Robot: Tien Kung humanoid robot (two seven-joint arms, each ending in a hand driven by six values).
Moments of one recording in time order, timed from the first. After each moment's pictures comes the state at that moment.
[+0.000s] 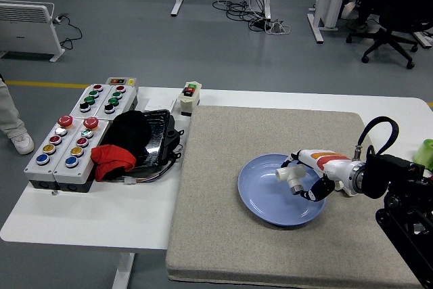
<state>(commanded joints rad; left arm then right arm) -0.10 0.10 -0.09 -0.24 -0.20 0.18 0.01 0.69 -0.16 1.07 1.17 -2.14 0.51 -0.12</state>
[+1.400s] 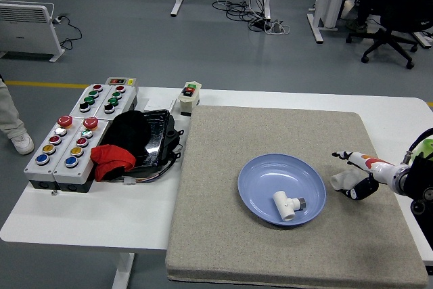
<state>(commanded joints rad) -0.11 0.10 -0.09 -0.24 -0.21 0.18 0.01 0.69 -0.17 1.29 0.92 -2.15 0.48 -0.13</state>
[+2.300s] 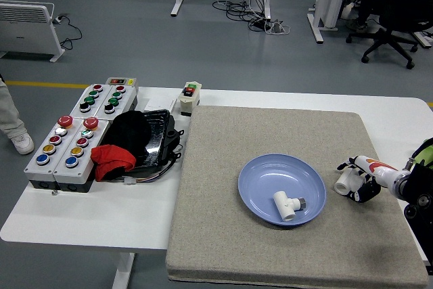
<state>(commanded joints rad) -0.11 0.10 -0.10 -0.24 -0.19 0.18 0.01 0.70 -0.15 1.31 0.80 -2.20 0.37 -0.08</state>
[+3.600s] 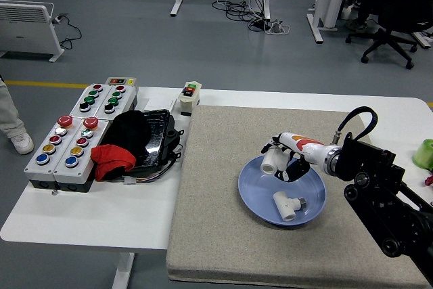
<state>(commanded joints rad) -0.10 0.09 -0.08 -0.24 -0.25 0.19 0.00 0.84 -0.01 1.05 0.86 -2.04 0.37 -0.08</state>
